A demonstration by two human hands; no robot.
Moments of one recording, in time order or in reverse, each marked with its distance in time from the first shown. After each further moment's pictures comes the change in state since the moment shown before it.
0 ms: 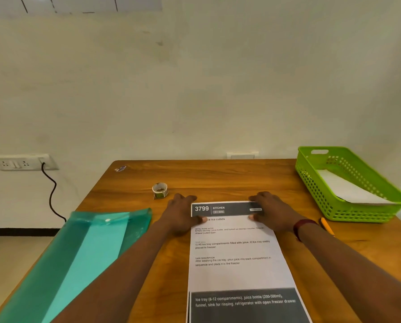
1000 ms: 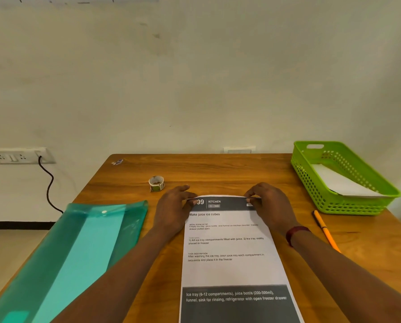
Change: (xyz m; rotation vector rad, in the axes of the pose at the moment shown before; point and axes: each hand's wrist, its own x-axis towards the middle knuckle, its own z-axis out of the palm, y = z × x) left_hand -0.027 0.009 0.011 -0.149 0.480 0.121; right_hand -0.028 -0.017 0.004 0.176 0.510 -0.103
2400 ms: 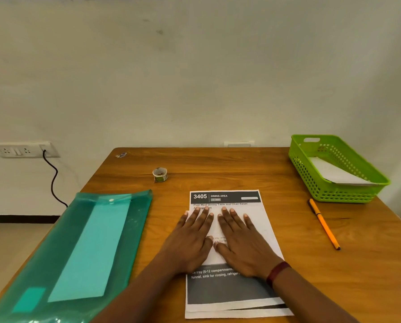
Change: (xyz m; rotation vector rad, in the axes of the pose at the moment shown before) left_hand -0.094 0.009 0.020 0.459 -0.484 0.289; right_hand -0.100 -0.082 0.025 -0.289 -0.513 -0.111
